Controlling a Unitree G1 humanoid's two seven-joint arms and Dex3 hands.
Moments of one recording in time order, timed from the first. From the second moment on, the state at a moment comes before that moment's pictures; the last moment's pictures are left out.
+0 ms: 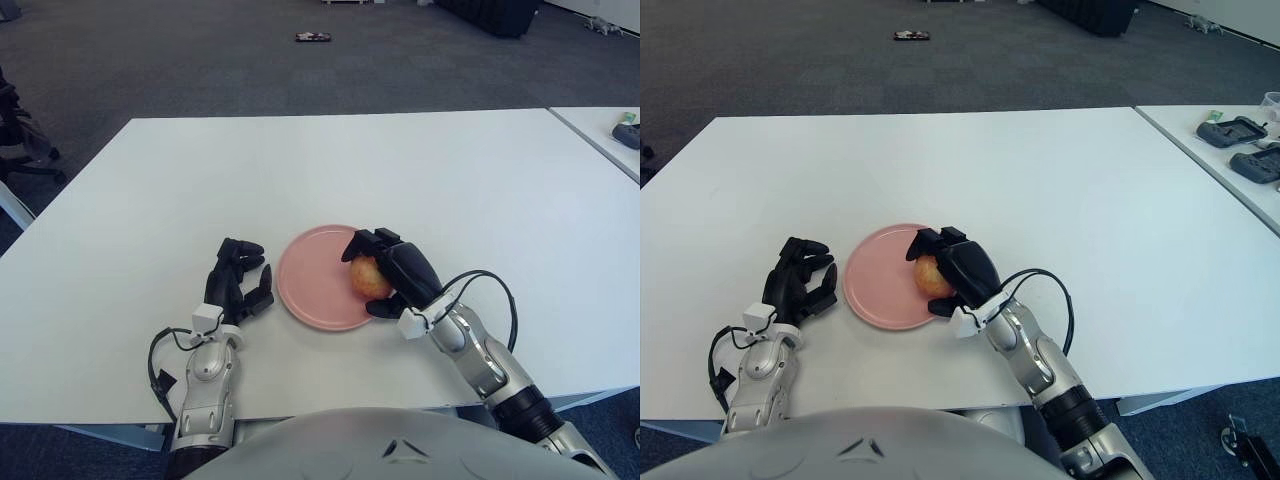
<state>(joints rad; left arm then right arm) 0.32 -0.04 0.04 -0.02 -0.03 -0.21 0.02 0.04 -0.28 0.42 -0.02 -0.72 -0.37 -0.12</state>
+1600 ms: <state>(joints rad) 0.32 -0.05 0.04 -0.03 -0.03 -0.20 0.02 0.11 -0.28 0.42 -0.13 -0.73 -0.31 -0.08</state>
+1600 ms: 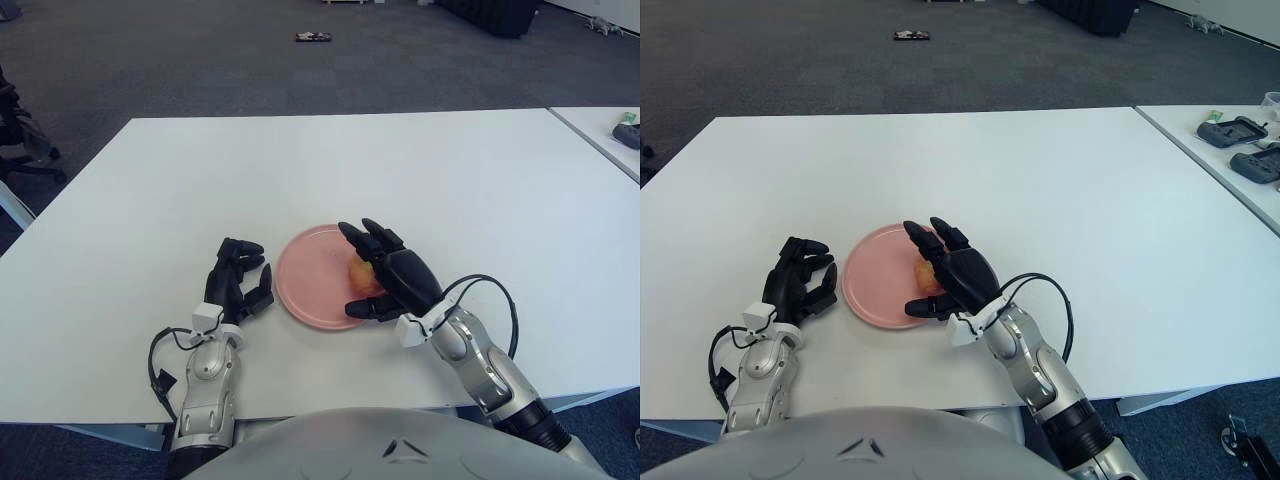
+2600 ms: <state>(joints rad) 0.32 -0.05 0.04 -0.02 -0.03 -0.22 0.02 0.15 -0.02 0.16 0.06 -0.36 -0.69 -0.40</state>
